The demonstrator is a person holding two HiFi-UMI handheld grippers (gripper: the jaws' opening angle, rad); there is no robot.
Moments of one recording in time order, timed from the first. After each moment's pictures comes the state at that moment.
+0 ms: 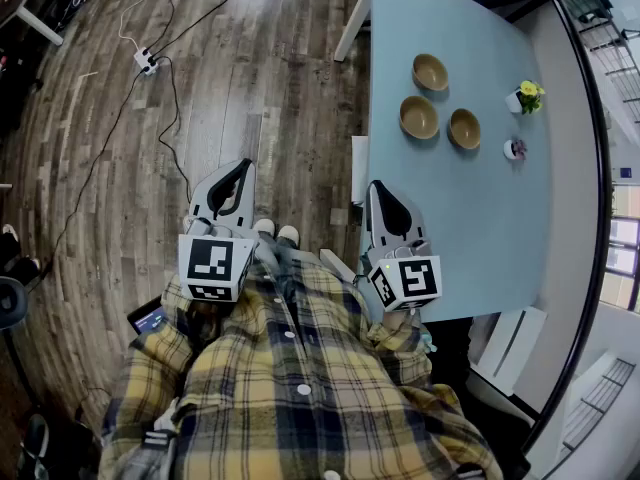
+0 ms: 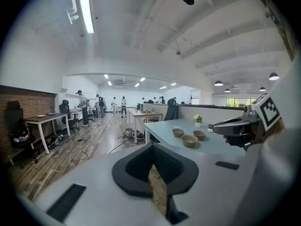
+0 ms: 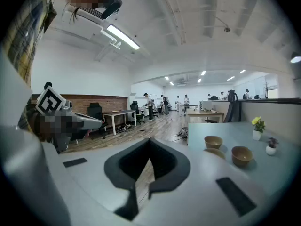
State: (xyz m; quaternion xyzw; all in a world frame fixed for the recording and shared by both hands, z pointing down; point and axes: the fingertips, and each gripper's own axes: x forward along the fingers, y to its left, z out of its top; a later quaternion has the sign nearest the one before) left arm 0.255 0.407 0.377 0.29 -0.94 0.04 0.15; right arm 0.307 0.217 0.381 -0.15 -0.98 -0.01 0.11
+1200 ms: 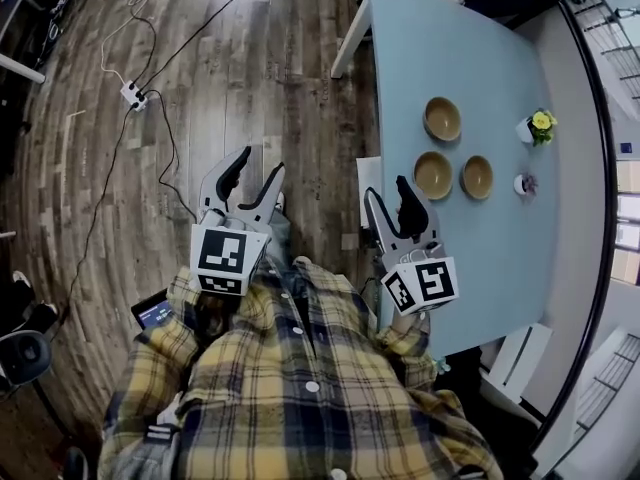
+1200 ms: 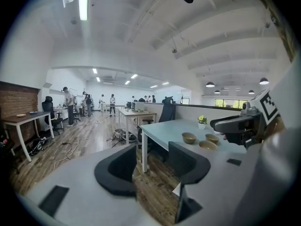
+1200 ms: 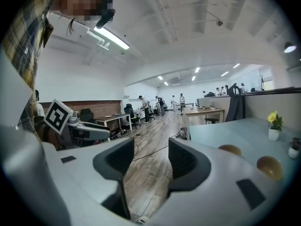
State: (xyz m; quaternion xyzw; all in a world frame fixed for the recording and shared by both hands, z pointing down) left arm 0.069 0.377 0.384 0.37 -0.92 0.04 0.16; right arm 0.146 0.209 0.368 -0.12 -0.99 0.03 0.11
